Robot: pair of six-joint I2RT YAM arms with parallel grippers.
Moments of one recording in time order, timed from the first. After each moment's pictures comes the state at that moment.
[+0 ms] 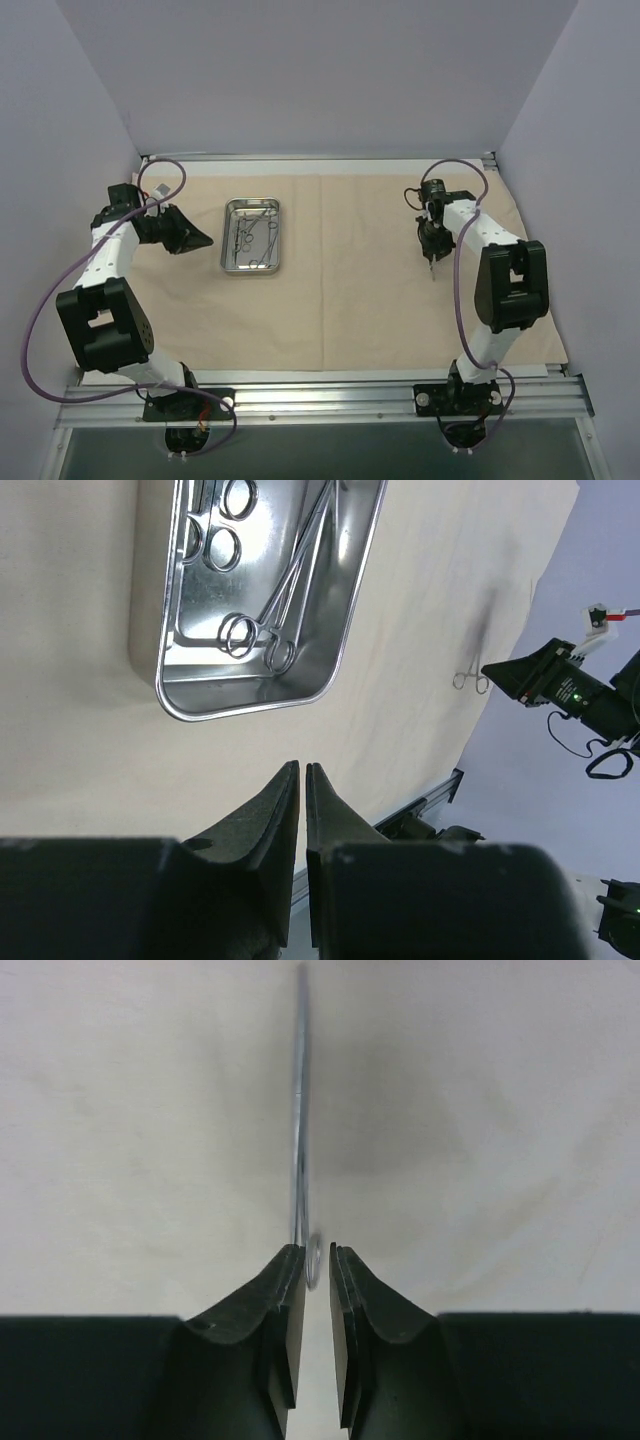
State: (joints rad) left arm 0.26 1.57 1.22 -0.75 0.75 -0.40; right arm 0.14 1.78 1.27 -0.81 0.20 0.09
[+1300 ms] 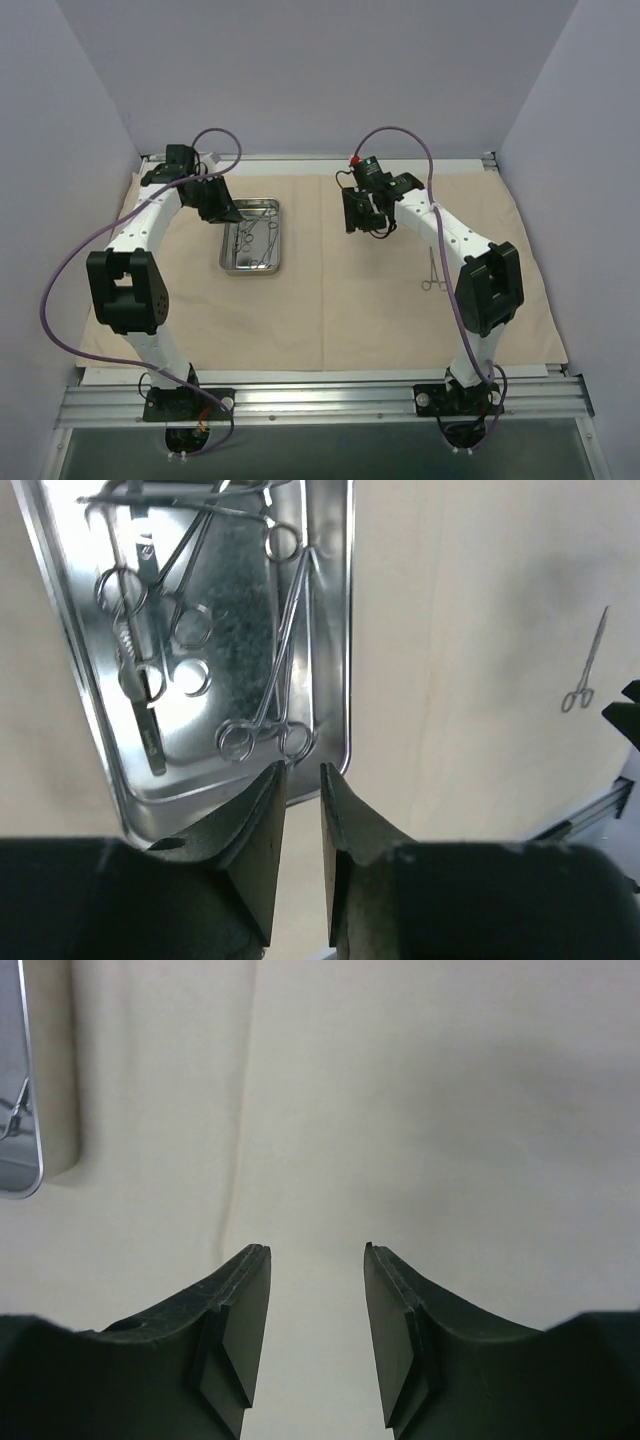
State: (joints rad) left arm -0.02 1.80 1.55 -0.79 0.47 -0.32; right arm 0.50 1.82 1.60 -0.79 0.07 0.35
